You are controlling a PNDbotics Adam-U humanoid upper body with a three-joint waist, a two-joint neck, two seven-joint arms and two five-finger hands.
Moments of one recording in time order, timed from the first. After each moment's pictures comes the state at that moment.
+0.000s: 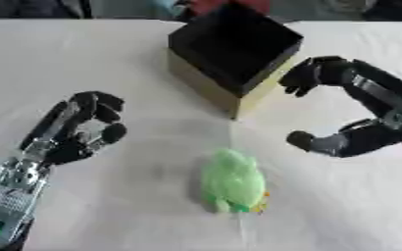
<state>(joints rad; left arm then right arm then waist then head) -0.25 0.36 -0.11 -1.79 -0.18 0.03 -0.23 -0.53 -0.60 0.35 -1.84 0.11 -0.14 0.38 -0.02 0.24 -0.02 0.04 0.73</state>
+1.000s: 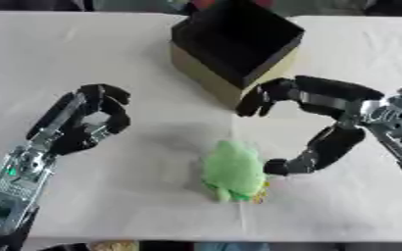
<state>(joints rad) -0.25 0.36 -0.13 -1.77 -0.18 0.03 -0.26 -0.64 -0.54 0.50 -1.73 0.18 -0.16 0.62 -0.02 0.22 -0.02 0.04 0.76</state>
